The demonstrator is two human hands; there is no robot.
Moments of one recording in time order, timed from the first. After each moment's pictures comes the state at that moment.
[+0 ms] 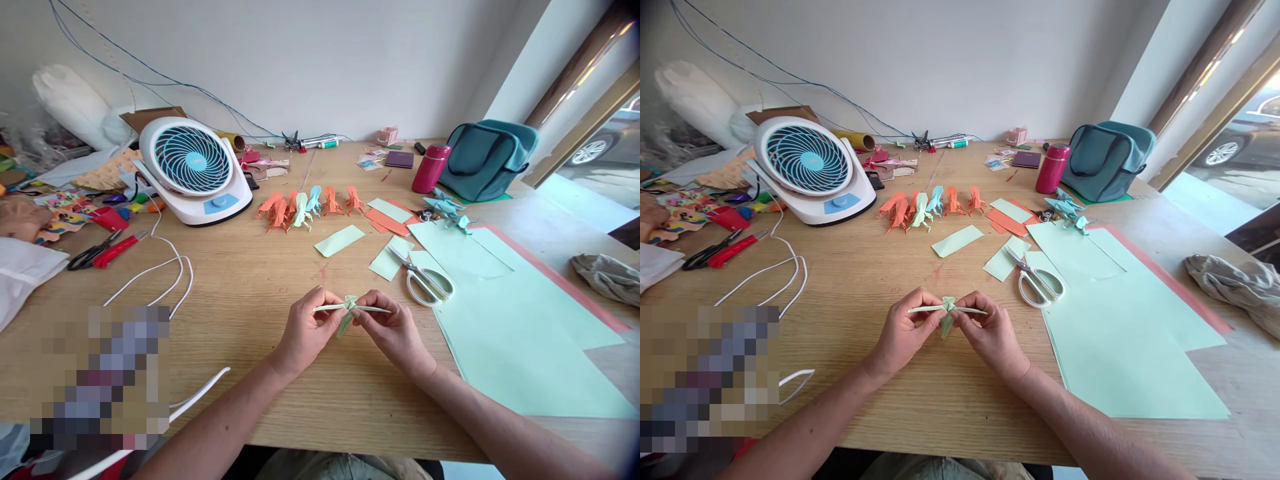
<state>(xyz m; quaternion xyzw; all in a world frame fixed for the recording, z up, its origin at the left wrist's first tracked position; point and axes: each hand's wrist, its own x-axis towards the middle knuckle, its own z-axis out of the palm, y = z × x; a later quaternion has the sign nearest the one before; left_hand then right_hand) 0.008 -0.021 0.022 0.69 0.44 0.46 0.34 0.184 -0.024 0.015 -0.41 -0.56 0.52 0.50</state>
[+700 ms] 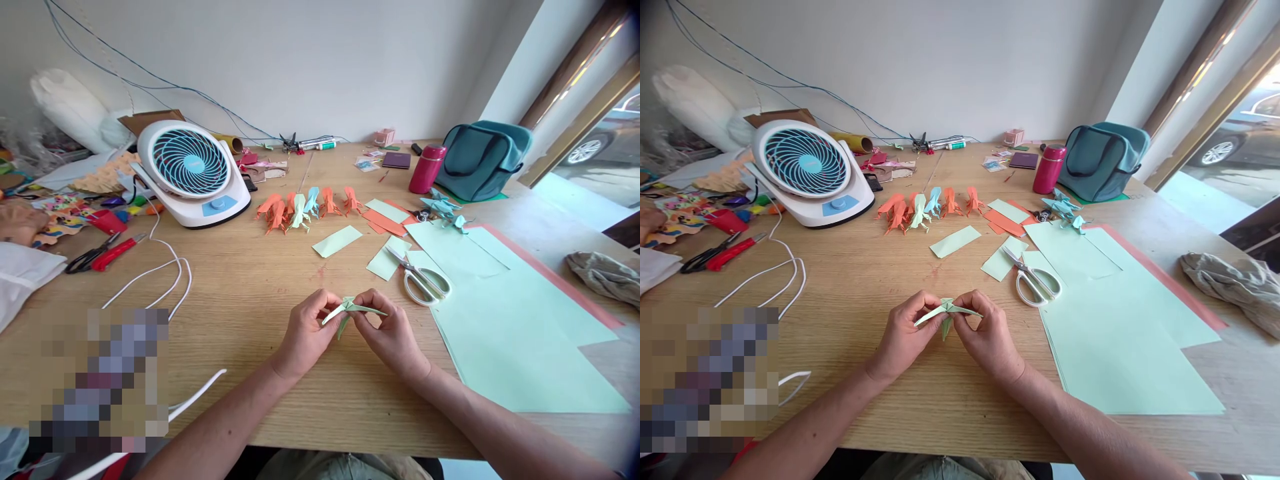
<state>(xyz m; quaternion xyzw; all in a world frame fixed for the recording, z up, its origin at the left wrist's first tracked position) 0.013 -0.022 0.018 0.72 0.44 0.45 0.30 0.182 -0.026 0.014 -0.47 -0.65 0.35 0.49</state>
